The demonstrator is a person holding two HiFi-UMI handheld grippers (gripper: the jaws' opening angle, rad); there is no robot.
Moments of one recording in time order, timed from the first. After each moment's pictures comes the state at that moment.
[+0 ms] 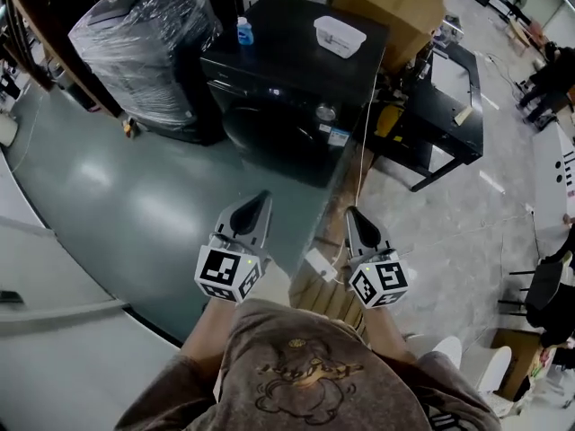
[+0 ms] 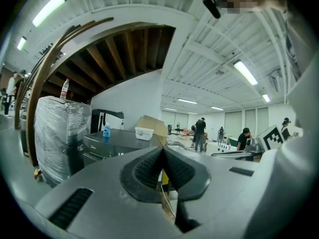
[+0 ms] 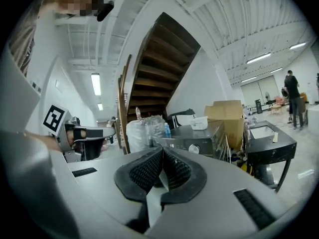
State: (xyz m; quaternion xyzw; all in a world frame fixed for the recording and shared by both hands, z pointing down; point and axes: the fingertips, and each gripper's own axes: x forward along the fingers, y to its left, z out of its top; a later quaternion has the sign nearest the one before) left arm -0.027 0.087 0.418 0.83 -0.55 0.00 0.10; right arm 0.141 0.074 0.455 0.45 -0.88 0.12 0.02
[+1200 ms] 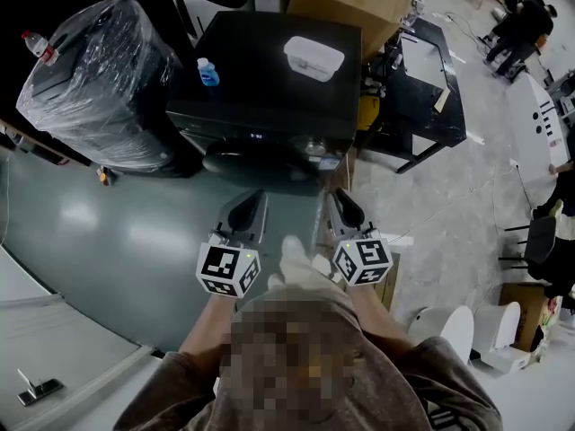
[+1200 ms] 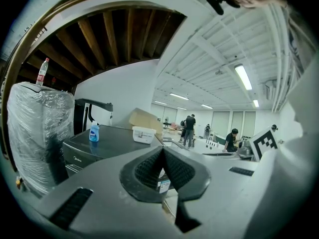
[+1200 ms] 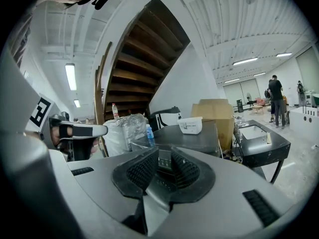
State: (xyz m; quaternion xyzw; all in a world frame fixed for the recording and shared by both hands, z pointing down) left arm -0.072 -0.079 0.406 0.87 -0.47 0.03 0.13; right arm 0.076 -0.085 0.449 0.55 -0.83 0.14 0.04
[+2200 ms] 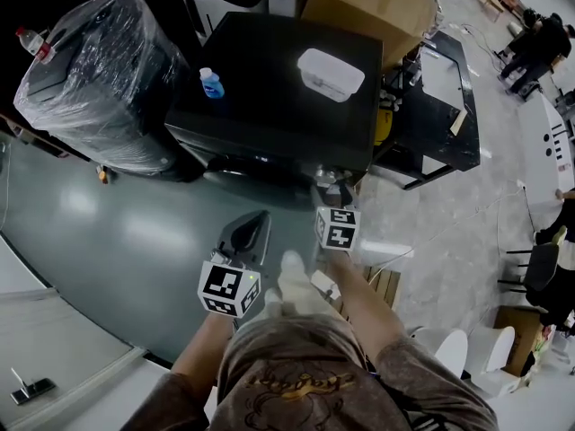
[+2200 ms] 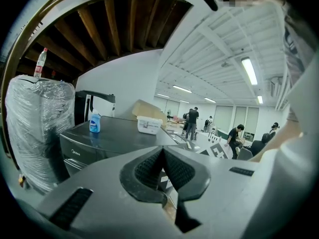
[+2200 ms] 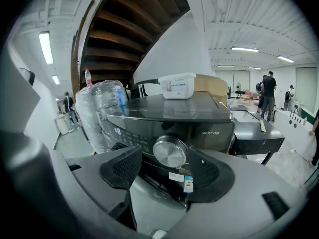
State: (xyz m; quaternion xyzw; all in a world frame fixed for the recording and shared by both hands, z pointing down) left arm -0.070 -0.126 0.452 0.86 -0.47 0.07 0.16; right arm 0.079 -0.229 0.604 0.59 -0.76 0.20 0.19
